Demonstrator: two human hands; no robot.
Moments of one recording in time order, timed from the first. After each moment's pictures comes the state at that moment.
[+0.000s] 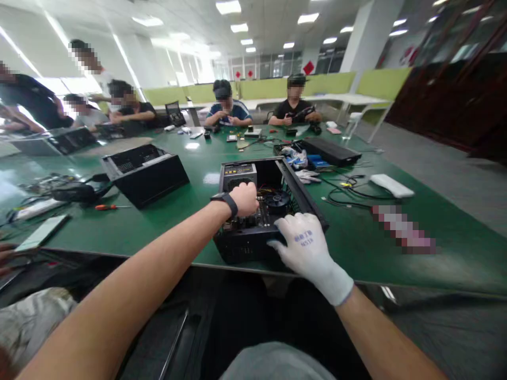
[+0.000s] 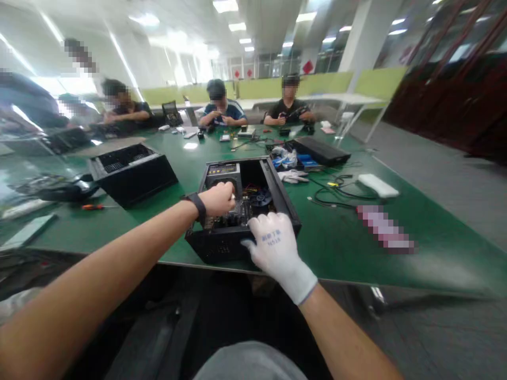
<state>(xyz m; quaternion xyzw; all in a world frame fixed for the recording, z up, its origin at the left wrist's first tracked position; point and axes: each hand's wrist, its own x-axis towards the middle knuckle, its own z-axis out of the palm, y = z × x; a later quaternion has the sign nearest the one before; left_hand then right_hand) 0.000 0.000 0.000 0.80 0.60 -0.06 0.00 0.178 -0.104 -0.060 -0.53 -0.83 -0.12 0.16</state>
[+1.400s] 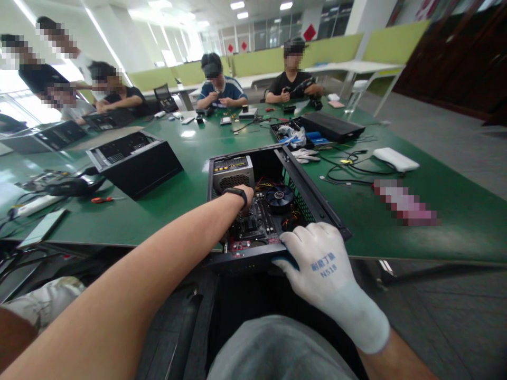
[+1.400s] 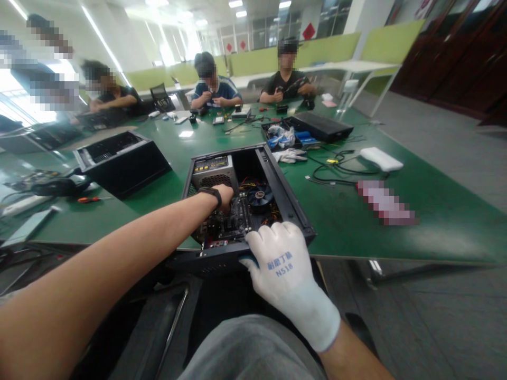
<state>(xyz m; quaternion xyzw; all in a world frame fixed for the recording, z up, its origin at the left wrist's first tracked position) 0.021 0.039 -0.073 0.79 0.55 -0.29 0.02 0.197 -0.175 -0.067 -0.50 -0.84 -0.10 0.19</state>
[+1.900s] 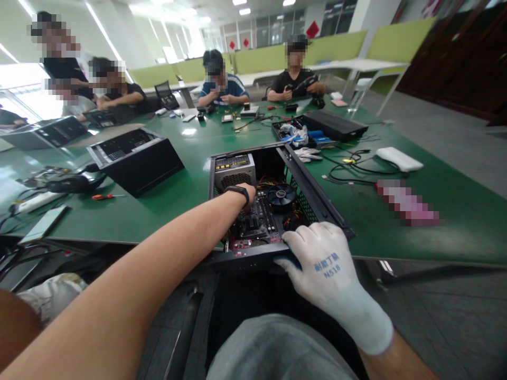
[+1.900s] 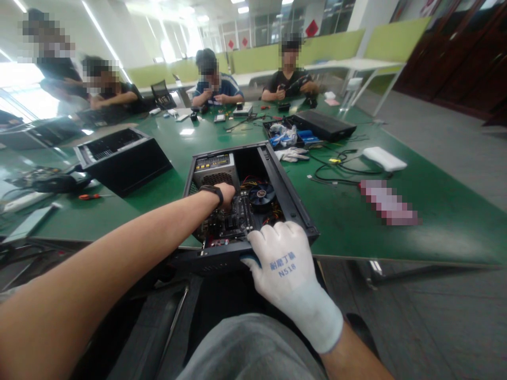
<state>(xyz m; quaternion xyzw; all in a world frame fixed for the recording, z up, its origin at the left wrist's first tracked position) 0.019 0.042 -0.076 0.79 0.54 -0.28 0.02 0.197 -0.174 -0.067 -0.50 -0.84 -0.09 0.19</state>
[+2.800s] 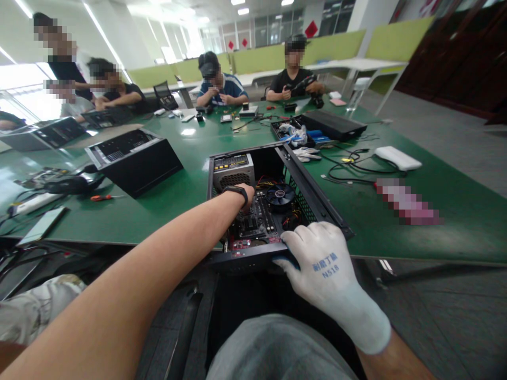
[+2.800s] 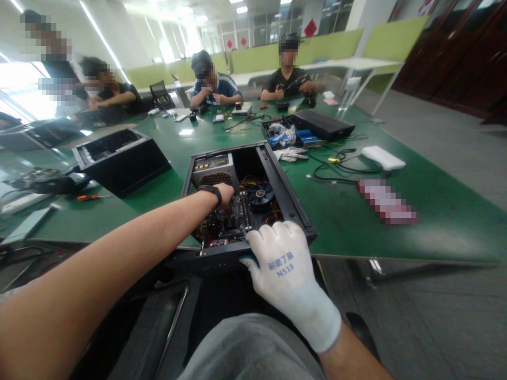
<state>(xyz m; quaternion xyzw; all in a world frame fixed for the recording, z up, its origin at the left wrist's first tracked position) 0.021 0.038 -0.071 0.79 0.54 -0.29 0.03 0.198 -0.175 -0.067 -0.50 -0.84 -0.10 0.19</state>
